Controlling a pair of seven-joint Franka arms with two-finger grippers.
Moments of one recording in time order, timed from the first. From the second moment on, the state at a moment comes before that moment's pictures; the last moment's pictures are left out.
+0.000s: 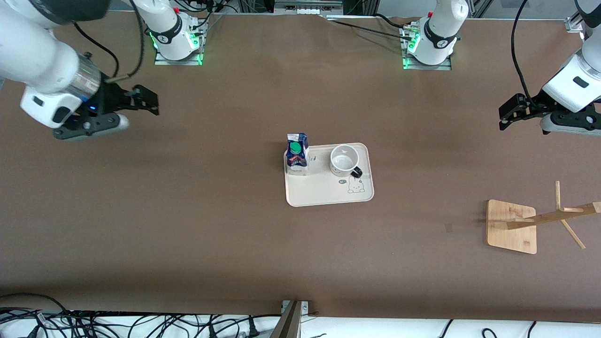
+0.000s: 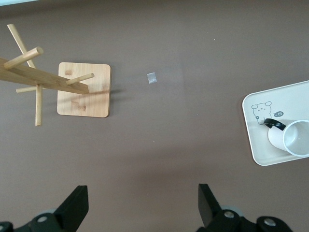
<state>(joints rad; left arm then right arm) -0.02 -0.04 -0.02 -1.73 0.04 1.76 0.07 0.33 0.15 -0.07 -1.52 0.11 1.56 0.10</state>
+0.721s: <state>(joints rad) -0.02 -0.04 -0.02 -1.73 0.04 1.74 0.07 0.70 0.40 -0.06 -1.49 0.11 1.88 0.72</state>
